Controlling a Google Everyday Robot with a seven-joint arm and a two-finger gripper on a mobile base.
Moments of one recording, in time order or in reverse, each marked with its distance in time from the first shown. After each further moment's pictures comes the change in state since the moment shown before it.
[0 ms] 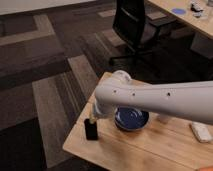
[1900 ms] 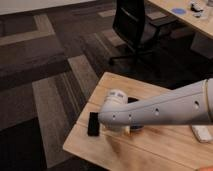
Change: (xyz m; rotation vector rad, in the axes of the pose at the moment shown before) arm 0.054 -0.094 0.070 0.324 0.010 0.371
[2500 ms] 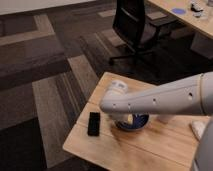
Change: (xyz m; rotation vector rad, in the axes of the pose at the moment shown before) arm -0.060 -0.004 0.004 0.121 -0.063 -0.042
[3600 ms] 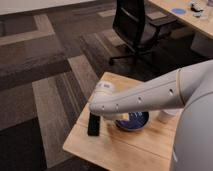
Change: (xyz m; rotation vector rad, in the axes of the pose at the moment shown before) arm -0.002 0.017 0.015 0.054 0.002 -0.087
